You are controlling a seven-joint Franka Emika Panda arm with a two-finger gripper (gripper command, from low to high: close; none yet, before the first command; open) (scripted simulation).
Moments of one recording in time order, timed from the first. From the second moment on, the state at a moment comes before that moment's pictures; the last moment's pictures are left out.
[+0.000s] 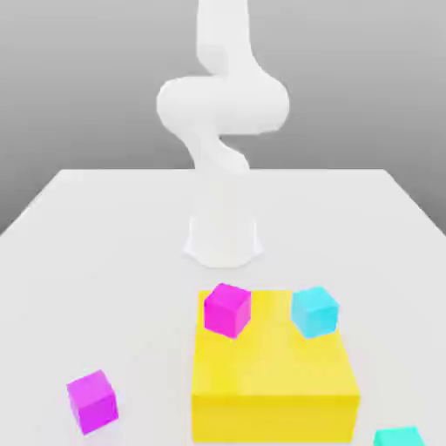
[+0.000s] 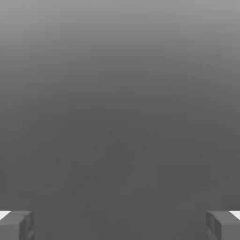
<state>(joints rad) -0.01 -0.71 0.04 -2.29 -0.02 2.32 0.83</state>
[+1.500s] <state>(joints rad) 0.13 0.57 0.25 -2.10 -0.28 2.65 1.26</state>
